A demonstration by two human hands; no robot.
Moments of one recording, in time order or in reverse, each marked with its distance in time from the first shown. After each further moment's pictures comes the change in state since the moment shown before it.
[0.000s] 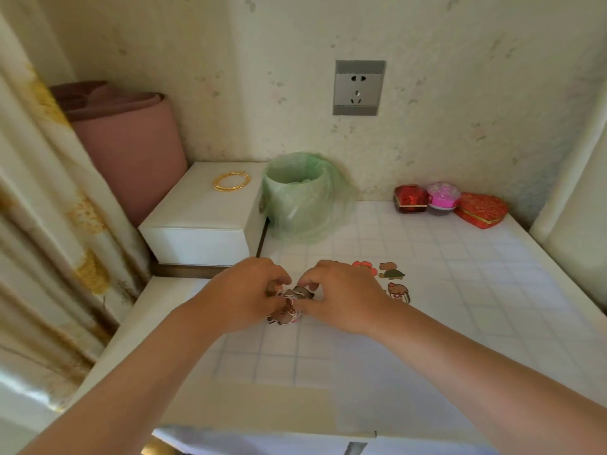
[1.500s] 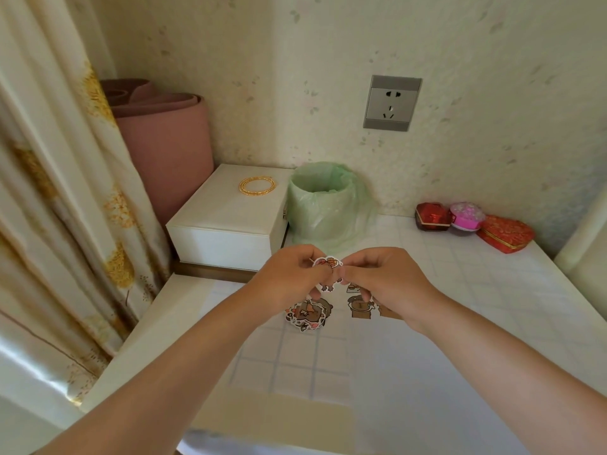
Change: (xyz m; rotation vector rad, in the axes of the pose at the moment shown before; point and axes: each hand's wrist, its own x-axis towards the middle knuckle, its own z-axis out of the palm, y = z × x) left_hand 0.017 0.040 -0.017 -0.882 0.034 -0.283; right_hand 0.000 -0.010 -0.049 0.829 0.135 0.396
